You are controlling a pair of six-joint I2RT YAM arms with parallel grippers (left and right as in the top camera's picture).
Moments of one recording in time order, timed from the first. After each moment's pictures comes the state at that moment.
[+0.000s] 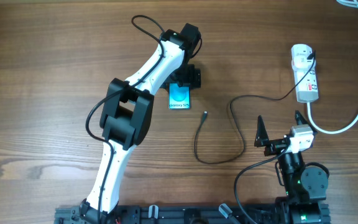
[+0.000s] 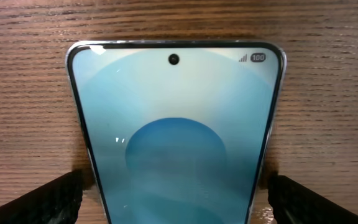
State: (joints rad) left arm -0.49 2.44 2.05 -1.17 0.01 -0.46; right arm 0.06 0.01 0.01 0.00 -0.07 -0.03
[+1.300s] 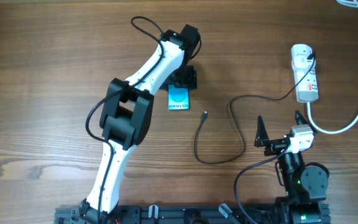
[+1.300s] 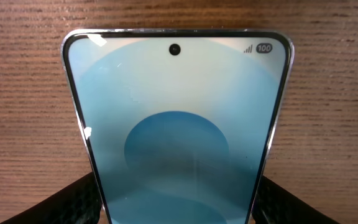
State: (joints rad) left arm -0.49 2.44 2.04 -1.19 0.01 -0.47; right arm 0.06 0.01 0.01 0.00 -0.07 -0.03
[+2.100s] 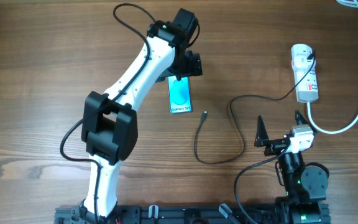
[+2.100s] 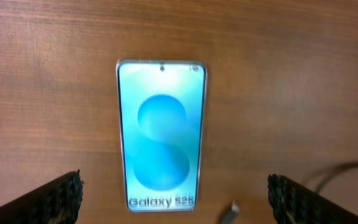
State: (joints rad) left arm -0.49 2.21 1.99 -1.18 0.02 -0.59; right arm 0.06 0.01 0.01 0.00 -0.07 -0.03
